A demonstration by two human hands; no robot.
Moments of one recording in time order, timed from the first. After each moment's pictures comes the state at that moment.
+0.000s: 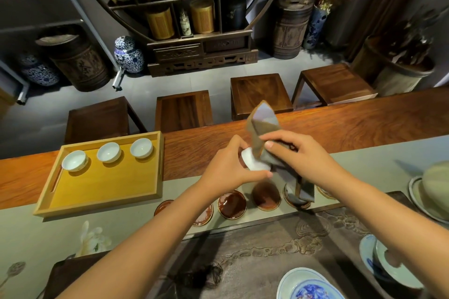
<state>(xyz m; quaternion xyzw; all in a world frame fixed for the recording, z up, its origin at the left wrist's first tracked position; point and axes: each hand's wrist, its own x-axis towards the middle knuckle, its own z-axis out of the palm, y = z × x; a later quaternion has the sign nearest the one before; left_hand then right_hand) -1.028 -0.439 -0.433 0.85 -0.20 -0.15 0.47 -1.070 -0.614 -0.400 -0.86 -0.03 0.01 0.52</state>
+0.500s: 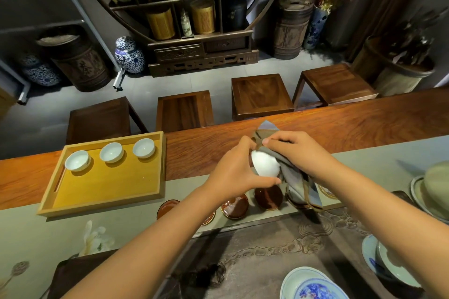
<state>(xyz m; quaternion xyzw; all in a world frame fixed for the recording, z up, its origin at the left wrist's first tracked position) -1.034 -0.442 -0.429 0.86 -0.25 -0.14 0.43 -1.056 -0.603 -0.397 -0.82 0.09 0.07 0.56</state>
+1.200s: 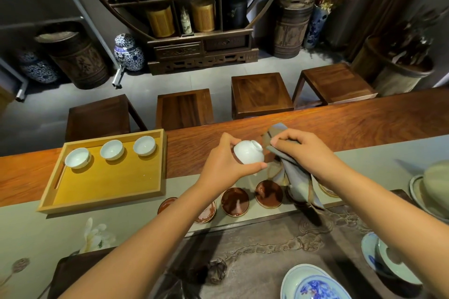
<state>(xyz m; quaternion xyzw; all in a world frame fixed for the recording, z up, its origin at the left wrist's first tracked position) -1.027 -0.427 -0.440 0.85 -0.14 -0.12 0.49 -1.063 -0.609 -0.405 -0.82 0.12 0.04 0.56</state>
